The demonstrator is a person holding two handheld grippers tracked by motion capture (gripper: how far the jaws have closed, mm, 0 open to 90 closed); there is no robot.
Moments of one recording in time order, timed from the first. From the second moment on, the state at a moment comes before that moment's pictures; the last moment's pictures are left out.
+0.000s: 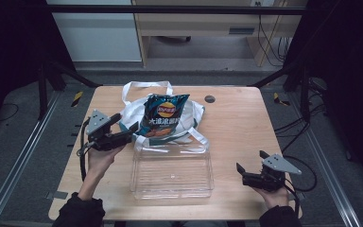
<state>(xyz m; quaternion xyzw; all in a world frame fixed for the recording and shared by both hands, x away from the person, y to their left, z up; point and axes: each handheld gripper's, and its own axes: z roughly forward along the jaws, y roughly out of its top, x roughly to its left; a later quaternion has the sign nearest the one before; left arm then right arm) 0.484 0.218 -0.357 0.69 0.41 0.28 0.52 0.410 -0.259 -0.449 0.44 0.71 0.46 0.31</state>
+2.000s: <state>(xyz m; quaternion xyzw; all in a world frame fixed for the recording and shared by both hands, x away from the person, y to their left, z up) 0.558 0.160 -0.358 0.73 0.41 0.27 0.47 0.411 -0.259 -0.450 0.43 0.71 0.46 0.30</state>
